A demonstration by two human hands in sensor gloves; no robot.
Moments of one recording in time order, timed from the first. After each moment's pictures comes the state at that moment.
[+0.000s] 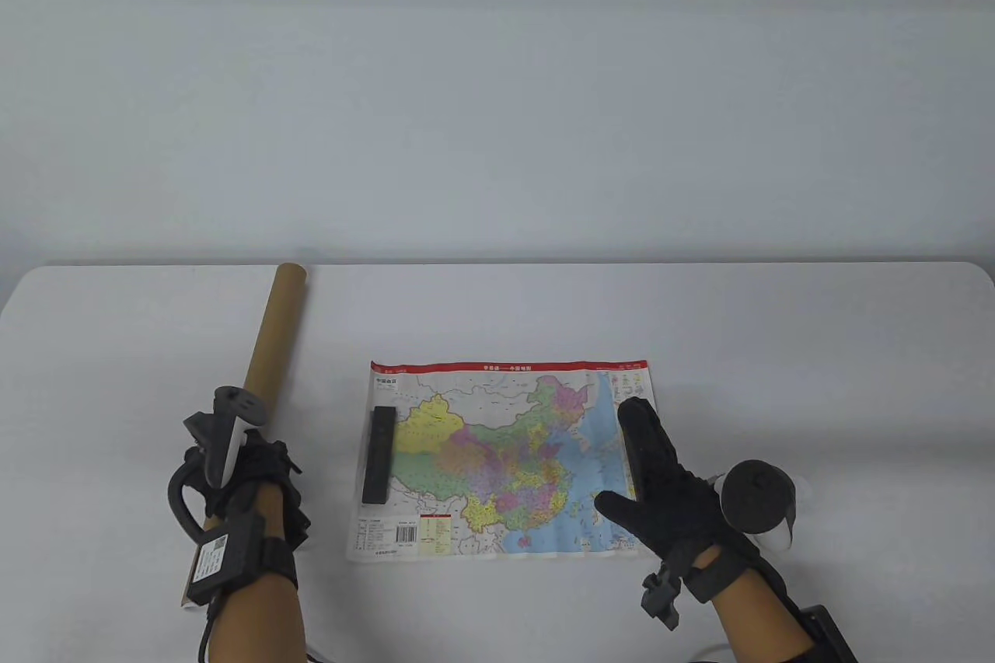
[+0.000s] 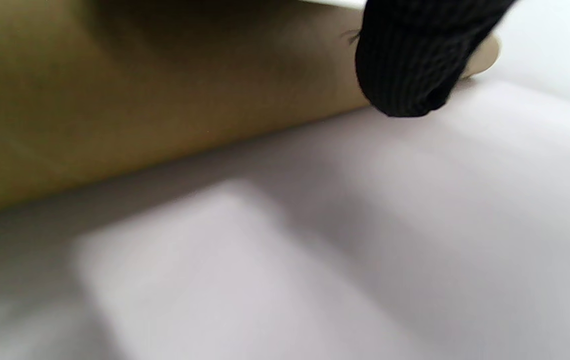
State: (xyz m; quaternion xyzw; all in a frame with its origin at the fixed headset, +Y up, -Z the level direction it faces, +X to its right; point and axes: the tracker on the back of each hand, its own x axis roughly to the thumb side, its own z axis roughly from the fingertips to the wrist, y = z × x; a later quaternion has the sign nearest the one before) left_hand -0.330 -0.740 -0.406 -0.13 0.35 0.14 0.91; right_hand 0.193 -0.695 -0.327 0.30 -0.04 0.81 0.51
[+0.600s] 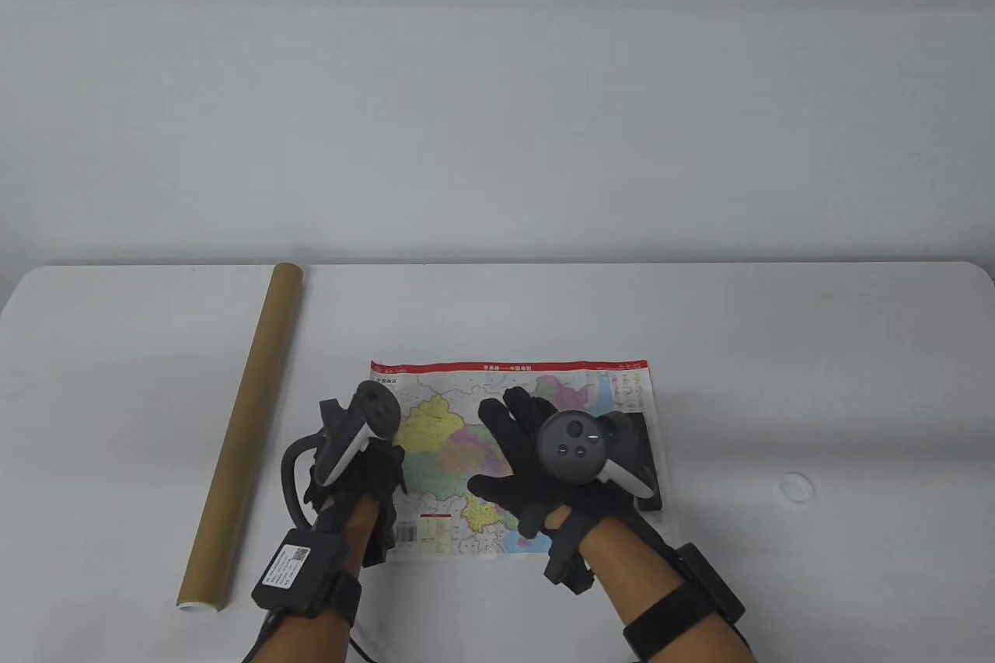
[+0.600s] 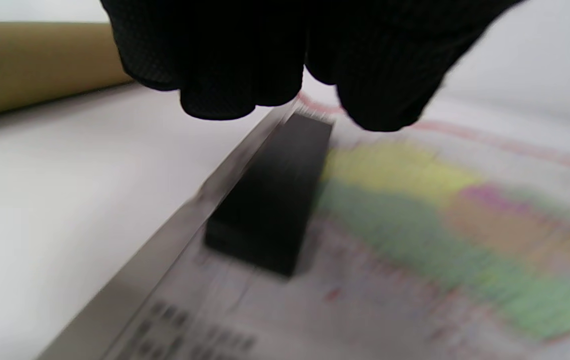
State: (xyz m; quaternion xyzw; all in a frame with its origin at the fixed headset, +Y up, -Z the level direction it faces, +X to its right) left_hand -0.188 -0.733 -0.408 -0.15 0.13 0.05 0.98; right_hand 0.048 -0.685 -0.367 0.27 0.07 0.93 0.25
